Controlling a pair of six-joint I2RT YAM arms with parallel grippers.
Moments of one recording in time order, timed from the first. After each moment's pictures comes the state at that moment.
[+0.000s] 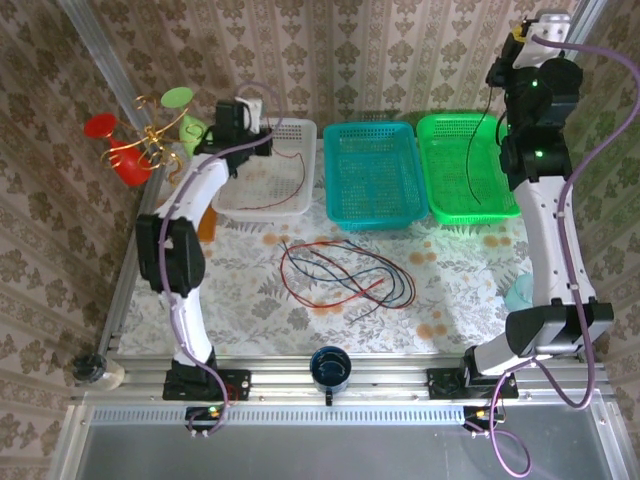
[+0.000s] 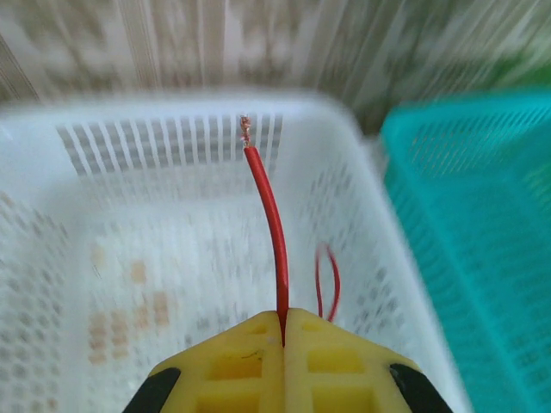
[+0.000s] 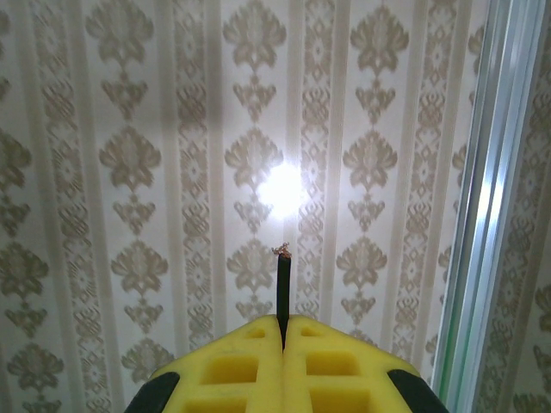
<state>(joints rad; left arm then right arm) -0.26 2.04 1.81 -0.41 0.19 -0.10 -0.04 1.51 1.77 -0.02 0.16 -0.08</state>
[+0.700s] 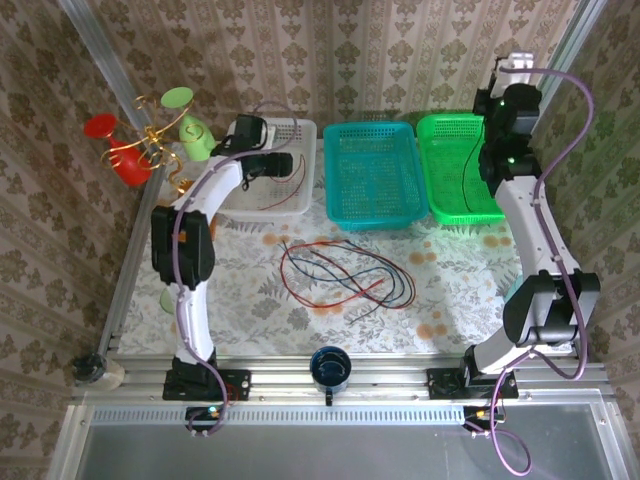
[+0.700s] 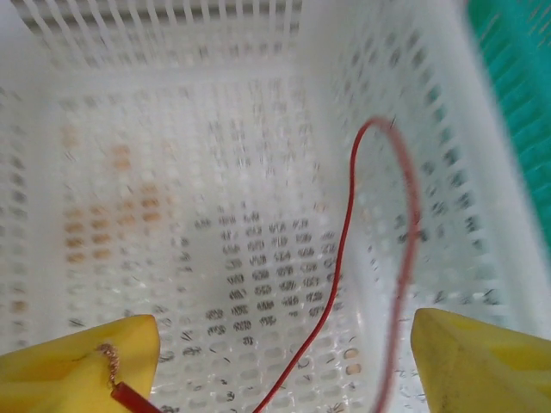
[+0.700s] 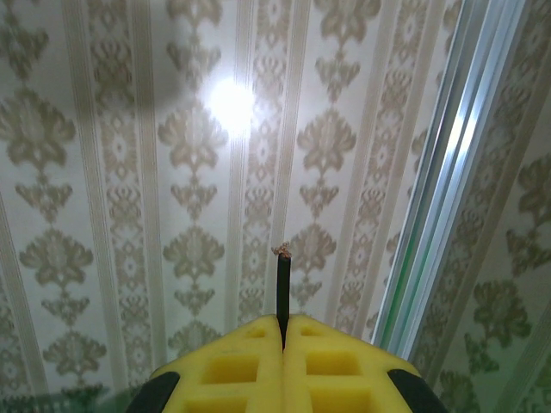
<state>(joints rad) -0.29 2.06 1.83 -0.56 0.09 -0.09 -0.04 1.57 1.51 0.12 0.29 -0.13</state>
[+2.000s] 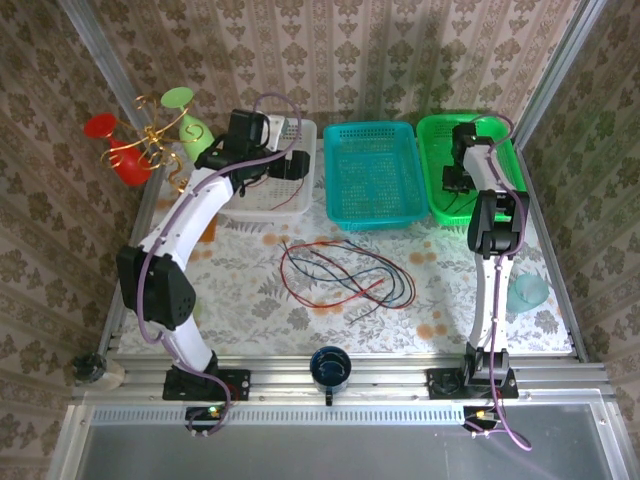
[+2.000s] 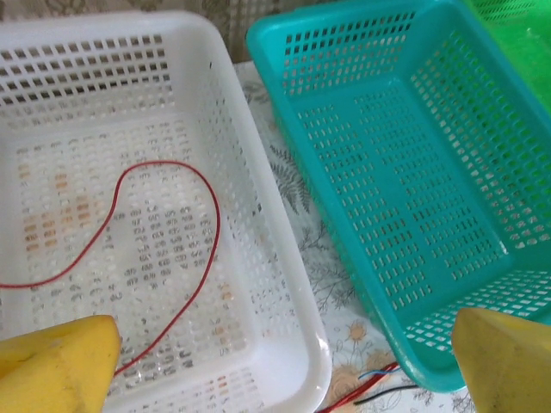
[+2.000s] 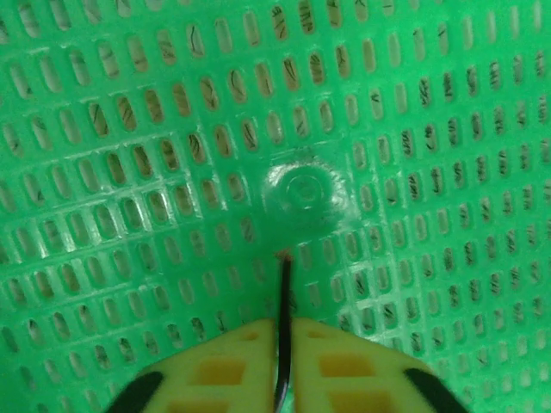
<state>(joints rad) -0.41 1.74 1.69 -0.66 0.15 -0.11 -0.12 2.50 2.25 -1.06 0.19 0.14</state>
